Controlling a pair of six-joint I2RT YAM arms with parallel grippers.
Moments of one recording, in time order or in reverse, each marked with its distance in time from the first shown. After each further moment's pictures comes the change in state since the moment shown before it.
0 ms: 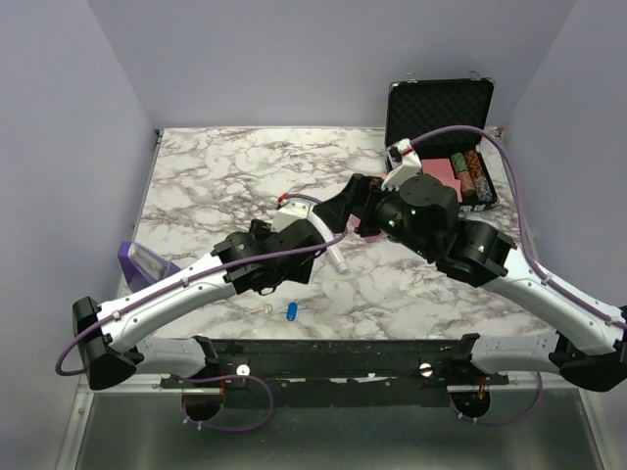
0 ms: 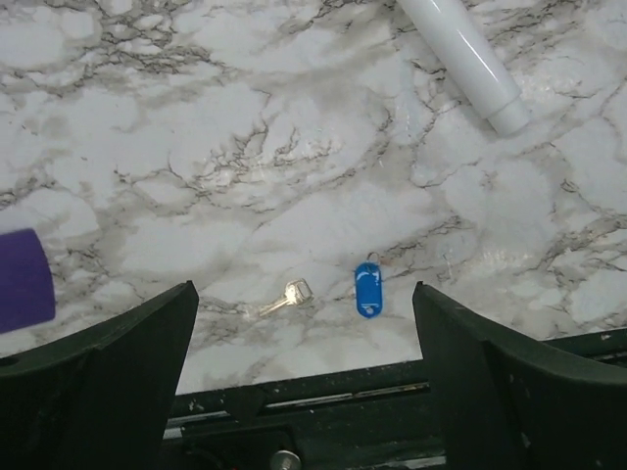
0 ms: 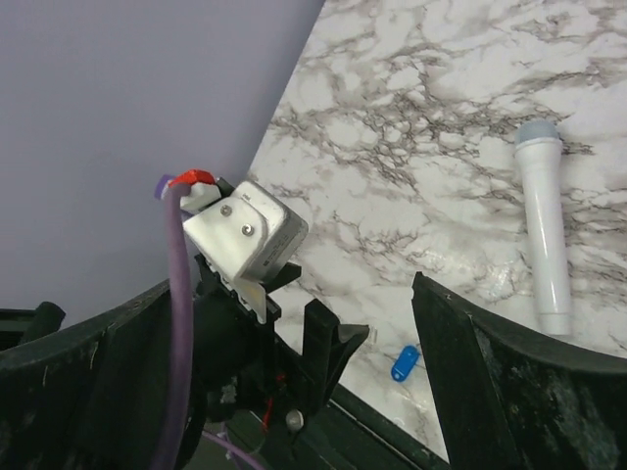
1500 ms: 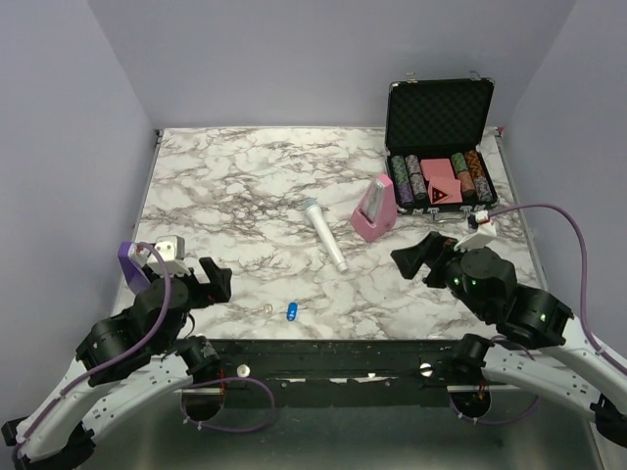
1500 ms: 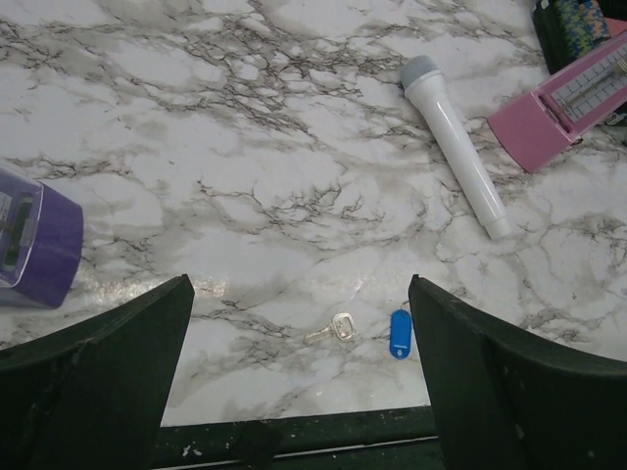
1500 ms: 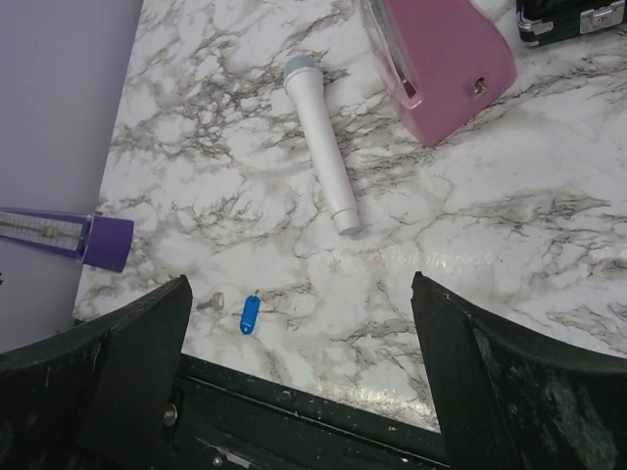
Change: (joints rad) left arm 0.151 -0.934 -0.412 0.062 -0.092 0.064; right arm -0.047 -0.613 -0.586 -0.144 0.232 0.131
